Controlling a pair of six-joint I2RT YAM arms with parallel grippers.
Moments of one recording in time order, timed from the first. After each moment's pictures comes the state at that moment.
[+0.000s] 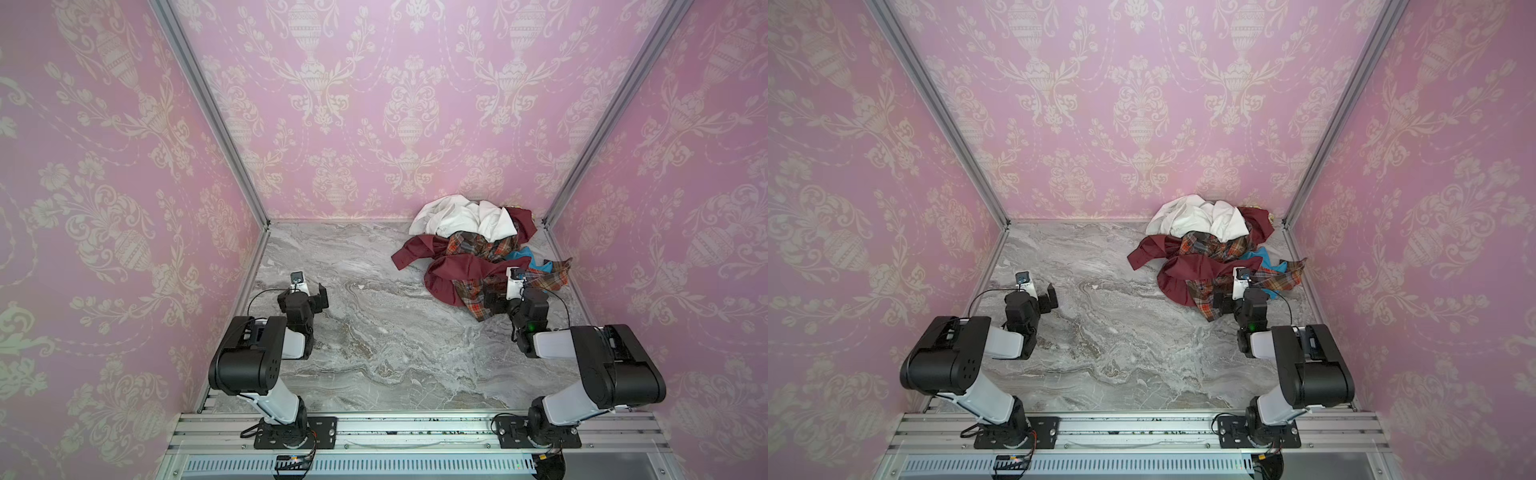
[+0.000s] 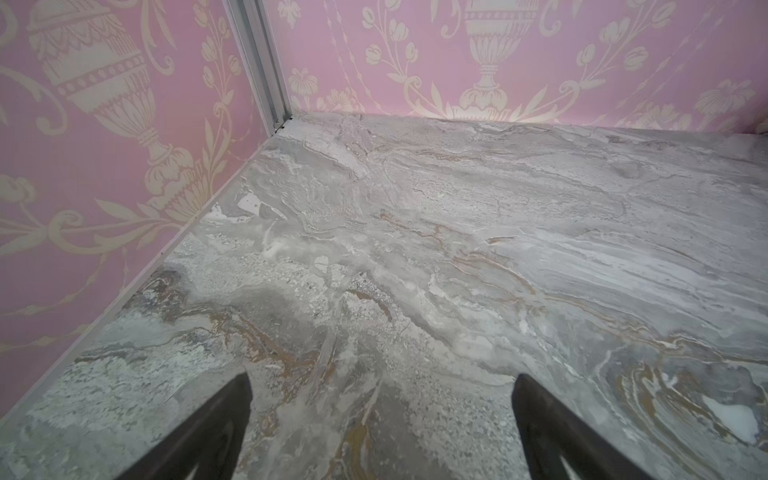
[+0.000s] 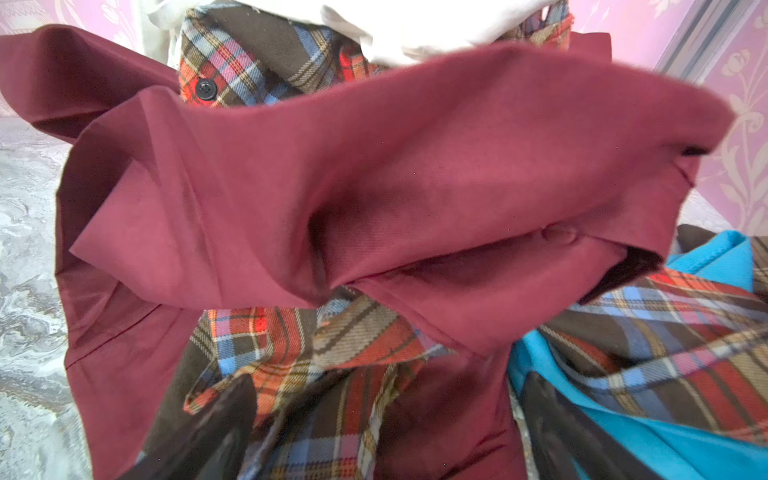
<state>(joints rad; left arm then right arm) 0.01 1.63 0.34 0.96 -0.22 -0.06 0.00 1.54 0.35 0.85 -0.06 0.03</state>
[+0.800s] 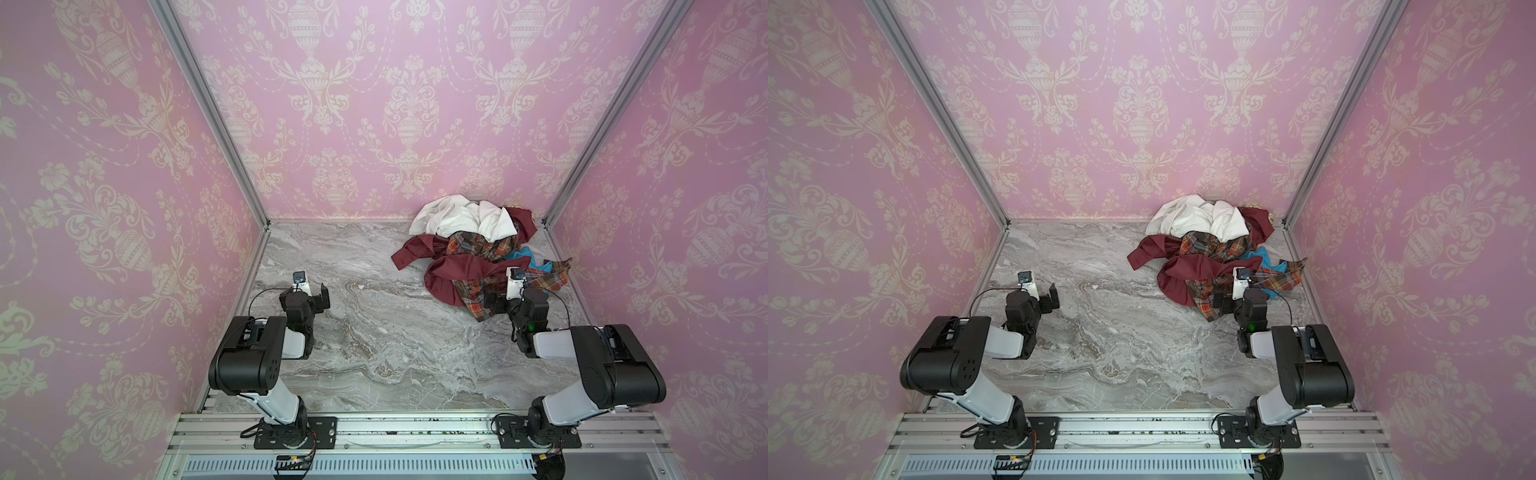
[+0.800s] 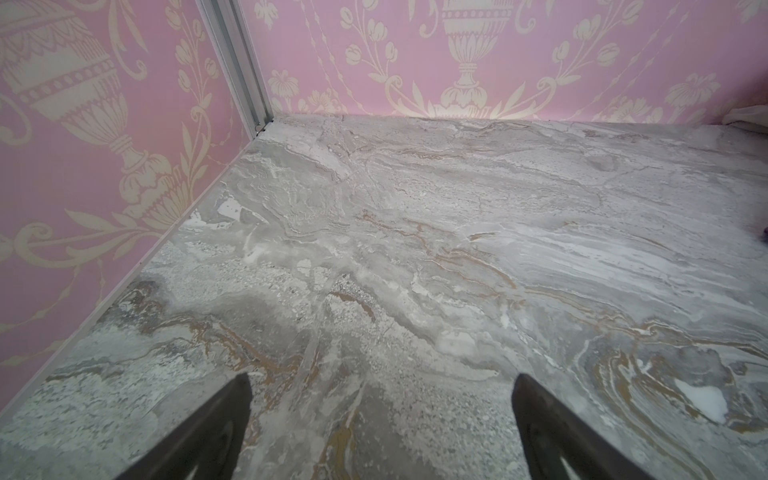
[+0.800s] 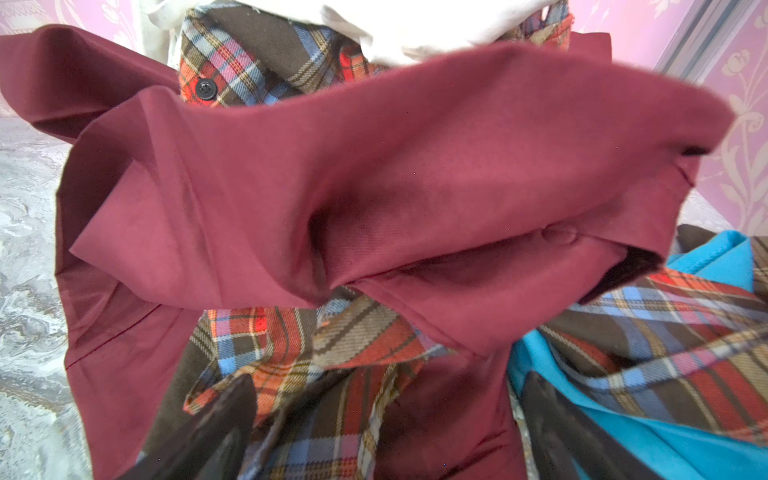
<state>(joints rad) 0.01 1.63 0.34 0.96 -0.17 -0.04 0.00 1.54 0.35 0.85 -0.06 0.03</state>
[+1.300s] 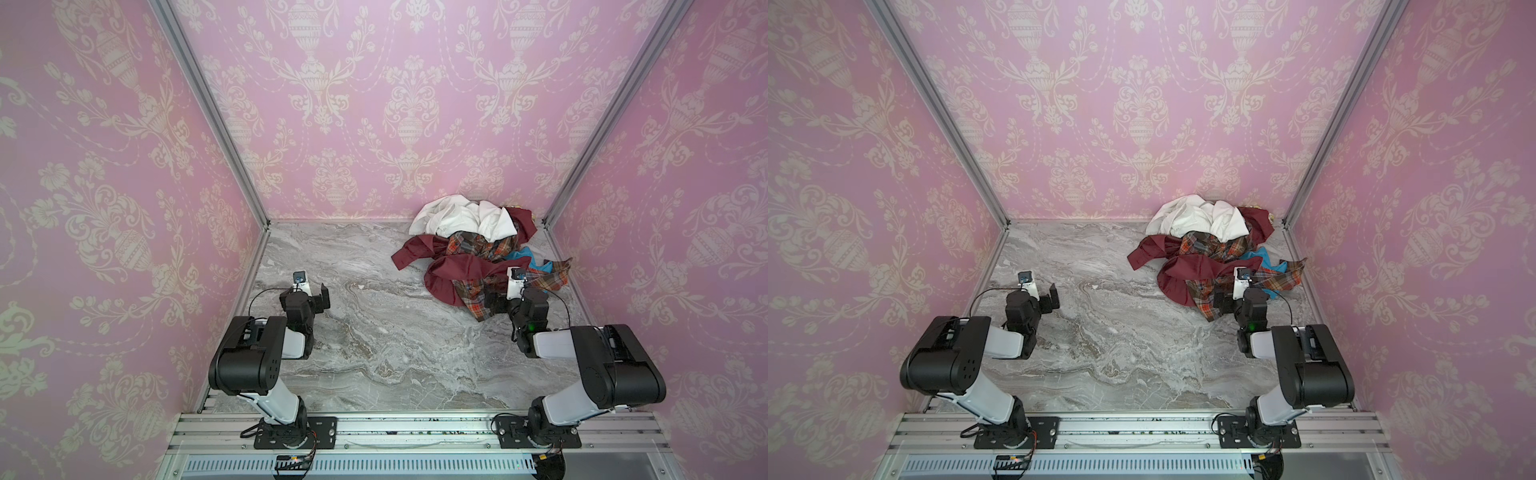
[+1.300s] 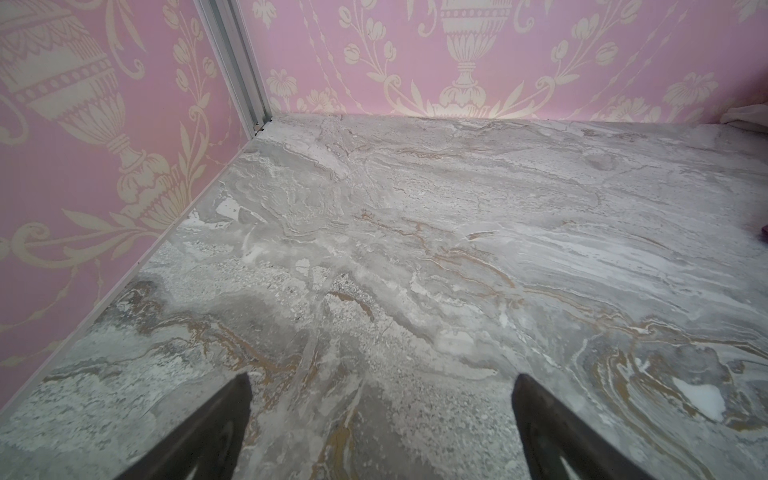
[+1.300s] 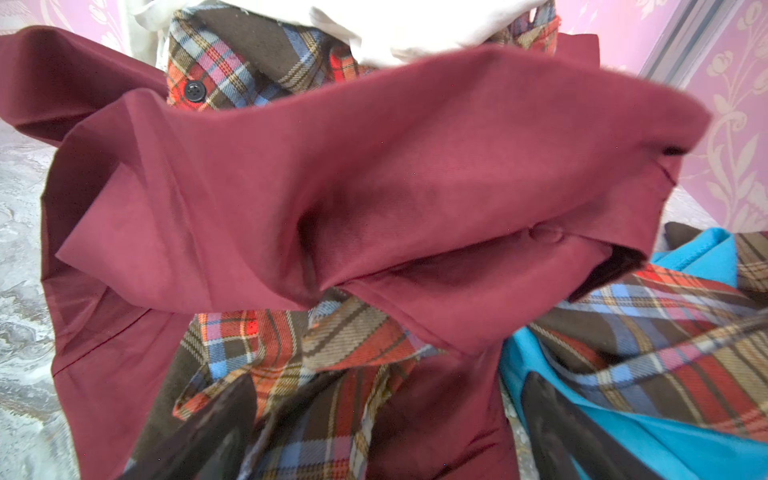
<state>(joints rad) 0.01 1.63 0.34 0.95 -0.17 -0.04 0.00 1.54 0.35 0.85 -0.04 0.03</state>
